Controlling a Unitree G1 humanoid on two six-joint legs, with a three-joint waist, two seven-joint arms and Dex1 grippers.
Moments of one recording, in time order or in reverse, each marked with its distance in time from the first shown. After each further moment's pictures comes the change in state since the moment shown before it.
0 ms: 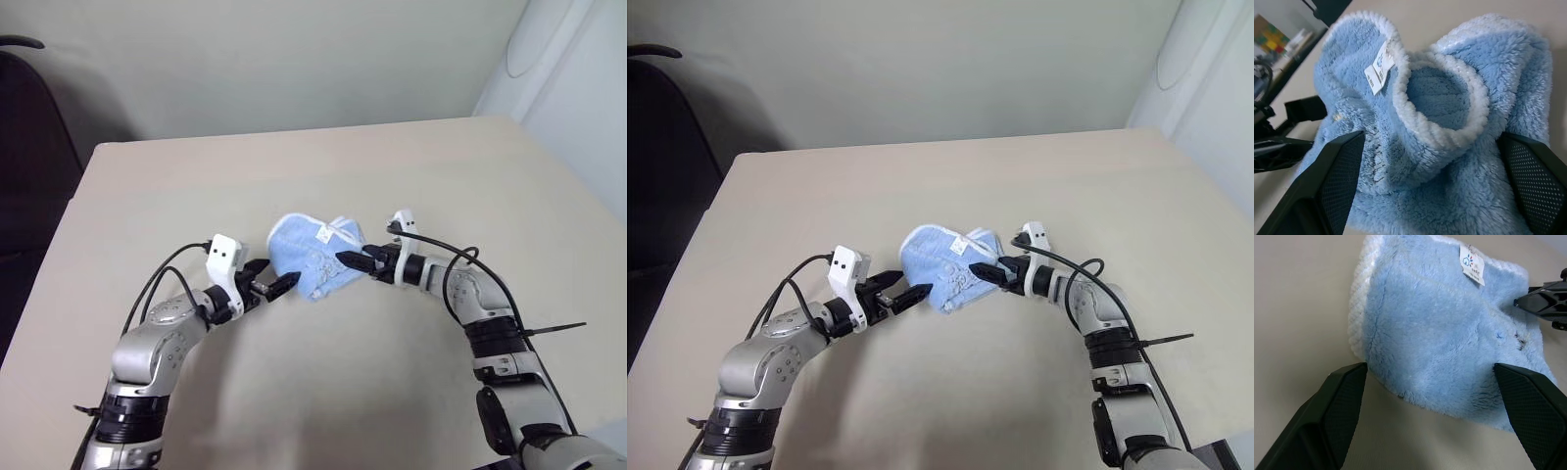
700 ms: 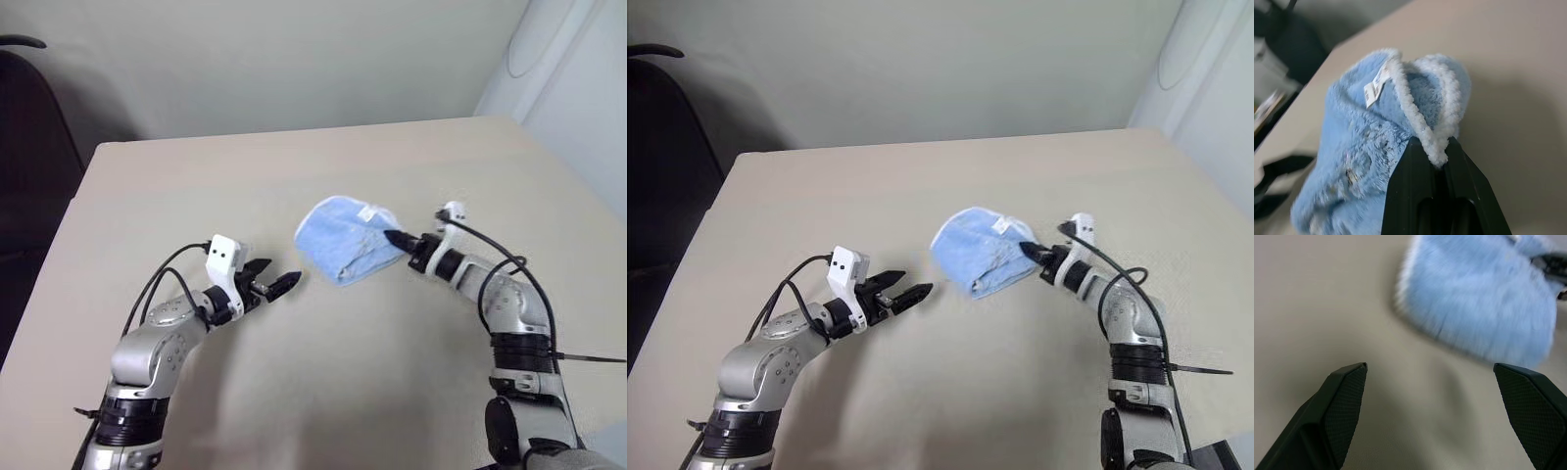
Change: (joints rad) left arm 0.008 -0.005 0.006 -0.009 -0.007 -0.007 -0.003; right arm 0.083 -0.030 -0.309 -0.153 0.103 0.043 -0.190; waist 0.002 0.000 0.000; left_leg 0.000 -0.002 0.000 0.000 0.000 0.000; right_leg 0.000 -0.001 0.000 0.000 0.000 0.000
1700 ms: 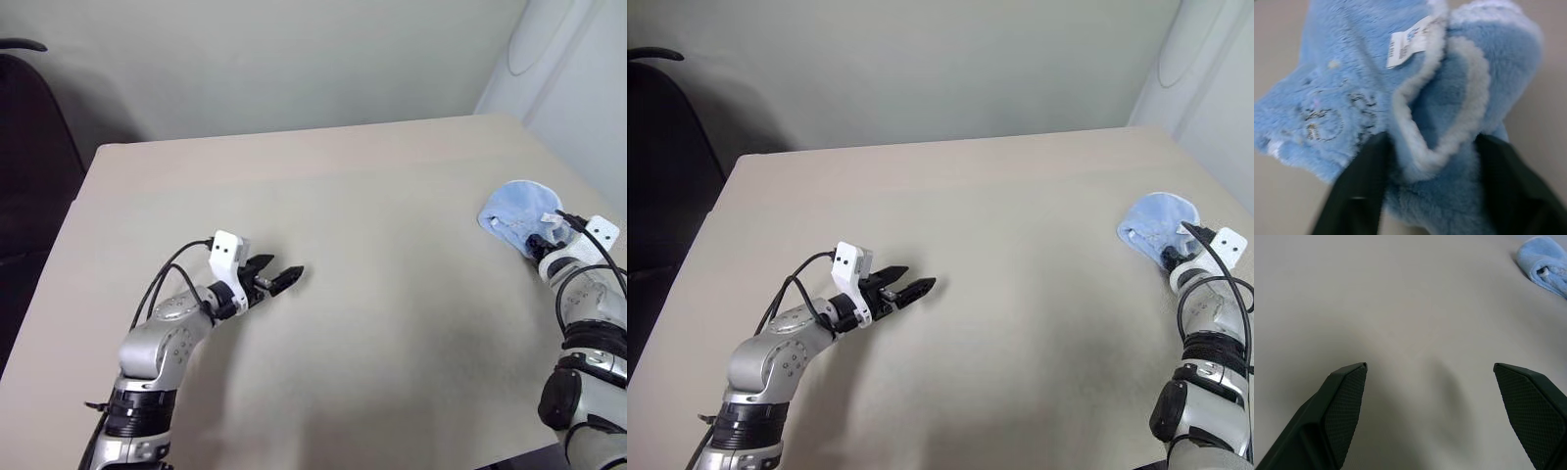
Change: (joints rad) left arm -0.031 -0.033 0.000 0.037 0.007 -0.007 0.018; right arm -0.078 -0.263 -0.278 0.532 -0.187 -0.370 -0.457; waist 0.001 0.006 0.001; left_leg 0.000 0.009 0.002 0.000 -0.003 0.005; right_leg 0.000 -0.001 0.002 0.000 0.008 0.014
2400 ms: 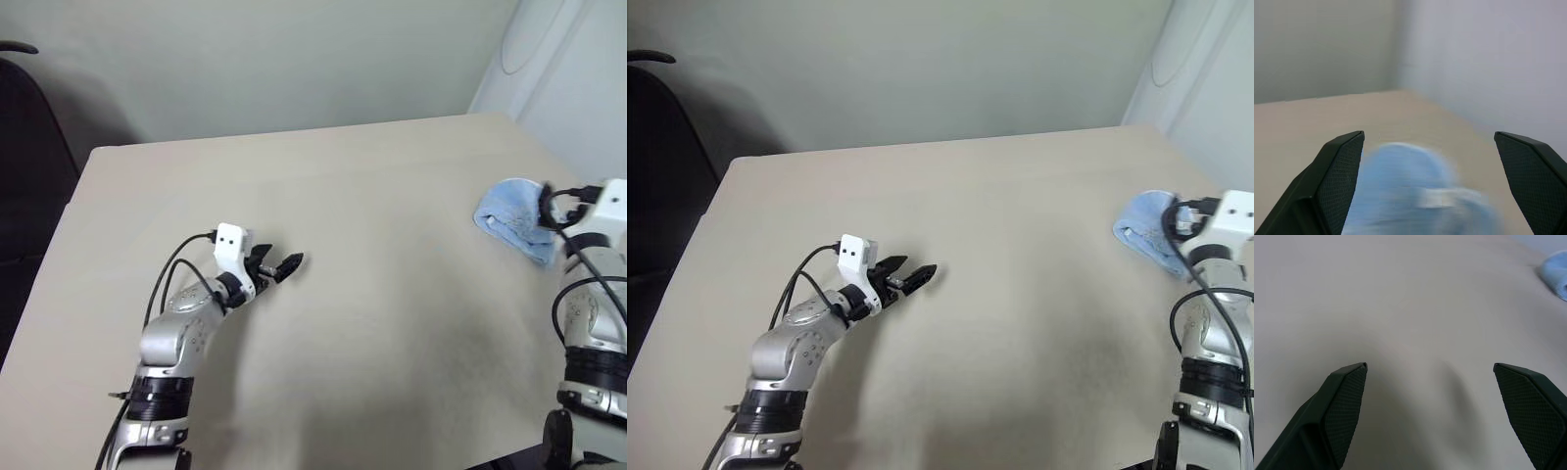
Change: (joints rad) left arm -0.095 -0.076 -0.024 0.160 0.148 -0.139 0.086; right arm 0.244 0.062 0.265 -0.624 -0.052 -0.174 0.176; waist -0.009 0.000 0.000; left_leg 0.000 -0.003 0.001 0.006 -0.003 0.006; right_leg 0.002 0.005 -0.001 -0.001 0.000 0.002
